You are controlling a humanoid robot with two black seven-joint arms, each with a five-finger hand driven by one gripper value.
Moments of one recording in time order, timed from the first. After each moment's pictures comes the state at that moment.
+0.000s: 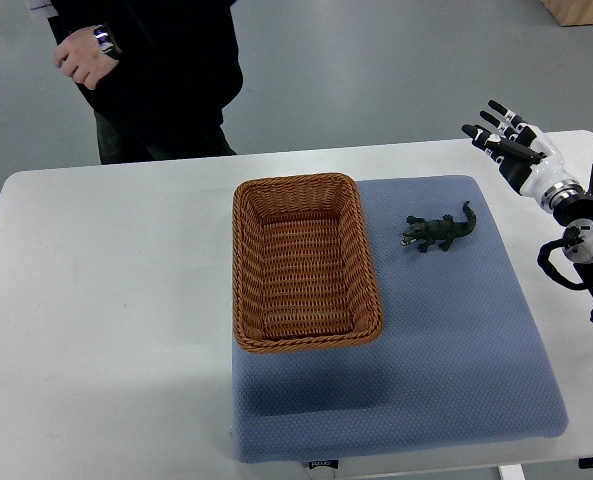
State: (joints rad) left arm 0.03 0.00 -0.12 -0.16 0.03 -0.01 0.00; right arm 0.69 -0.26 1.04 0.55 -0.44 0.22 0.20
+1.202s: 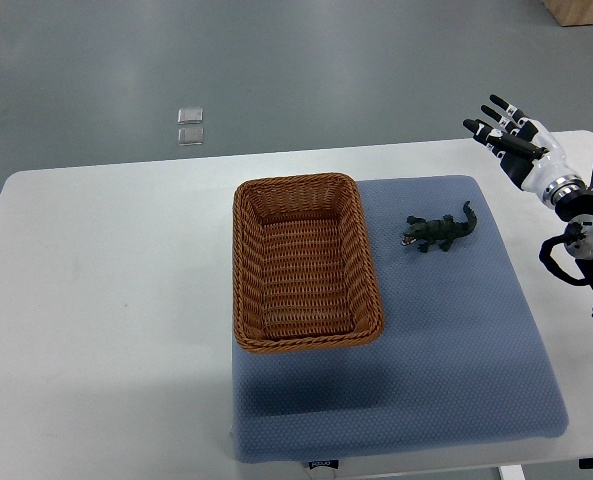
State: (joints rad) left arm 0.02 0.00 -0.12 -0.16 0.03 -0.01 0.00; right arm 0.70 -0.27 1.04 0.55 -0.44 0.22 0.20
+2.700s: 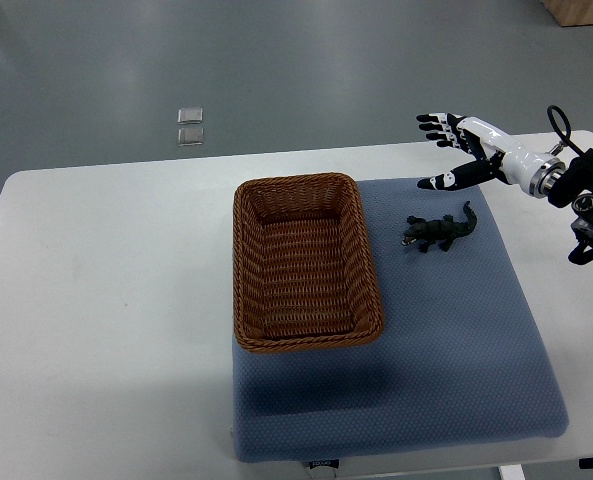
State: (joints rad) left arm 0.02 0.00 -0.12 -0.16 0.03 -0.01 0.00; right arm 0.79 -0.49 0.63 0.83 -1.13 0.22 0.31
